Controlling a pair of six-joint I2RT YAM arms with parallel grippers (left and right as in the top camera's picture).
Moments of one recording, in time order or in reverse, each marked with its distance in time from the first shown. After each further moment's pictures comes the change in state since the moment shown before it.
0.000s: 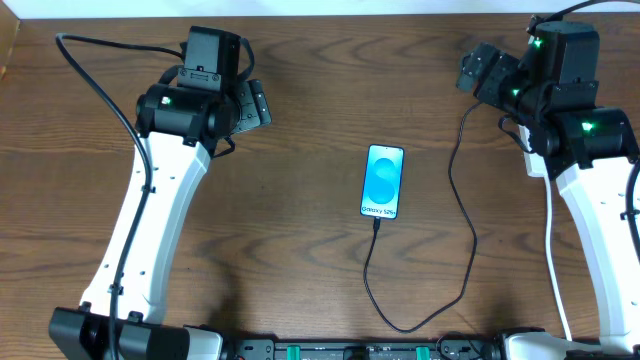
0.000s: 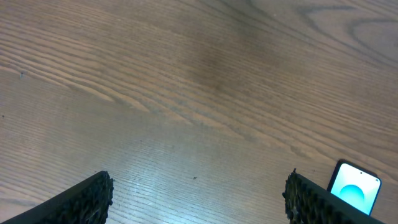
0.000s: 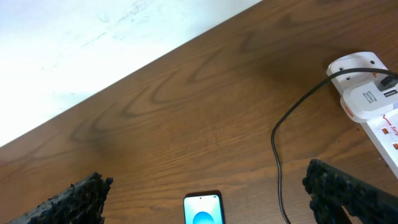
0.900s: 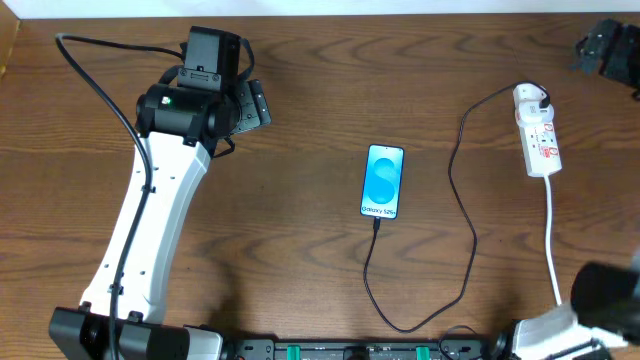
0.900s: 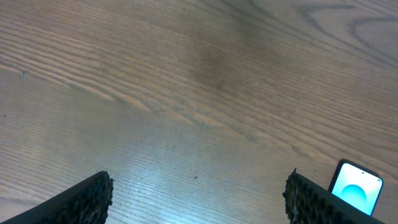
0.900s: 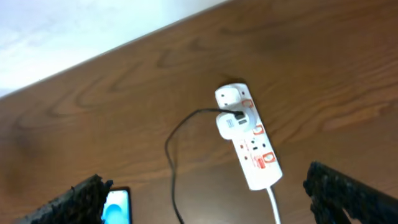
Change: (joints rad) left arm 0.000 0.000 0.000 -0.003 -0.003 0.000; right arm -0.445 0.297 0.620 -0.543 -0.207 -0.471
